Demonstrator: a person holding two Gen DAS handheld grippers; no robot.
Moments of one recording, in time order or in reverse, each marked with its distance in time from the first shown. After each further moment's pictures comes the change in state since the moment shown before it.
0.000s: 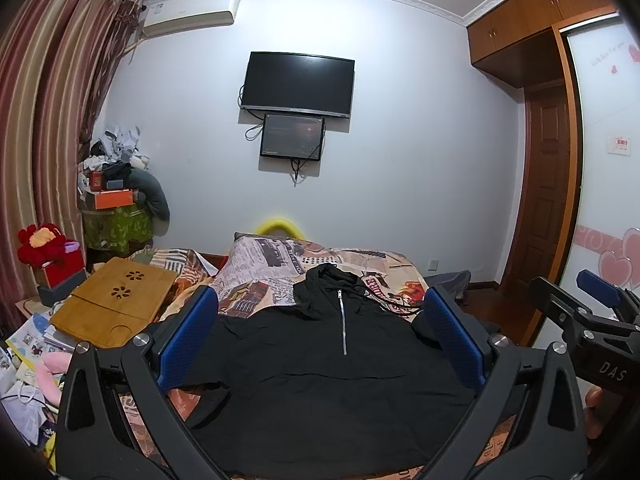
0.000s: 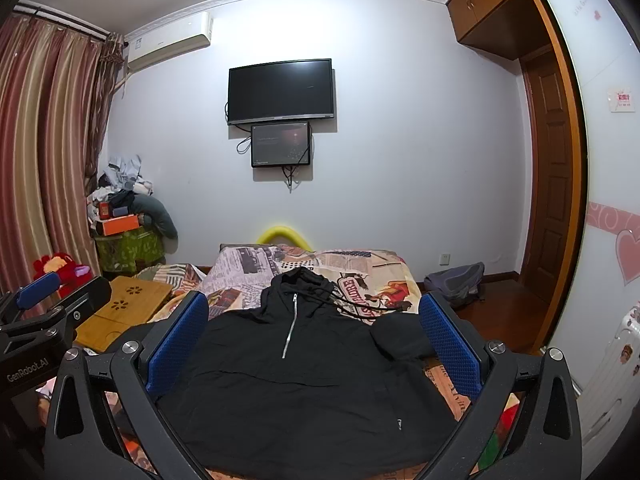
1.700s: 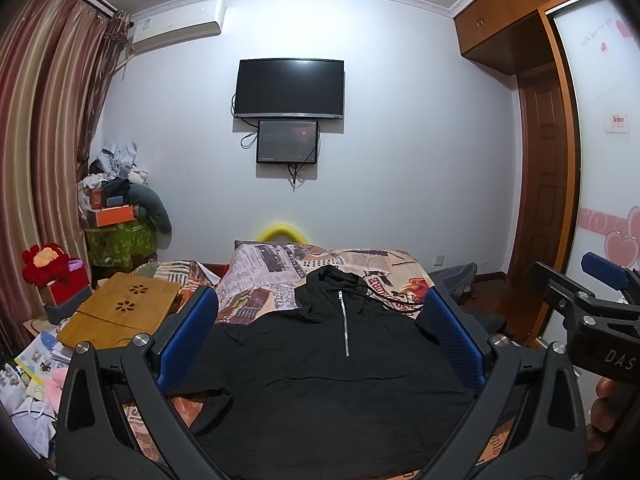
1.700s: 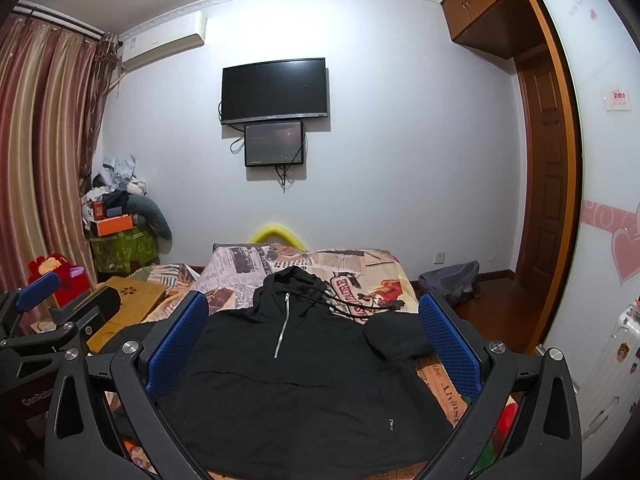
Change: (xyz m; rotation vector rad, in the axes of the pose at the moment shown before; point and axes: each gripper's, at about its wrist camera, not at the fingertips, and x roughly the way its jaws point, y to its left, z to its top) left arm 0.006 -0.019 -0.004 0.073 -0.013 0.019; right arm 0.005 -0.009 -0.002 0.009 0.005 -0.016
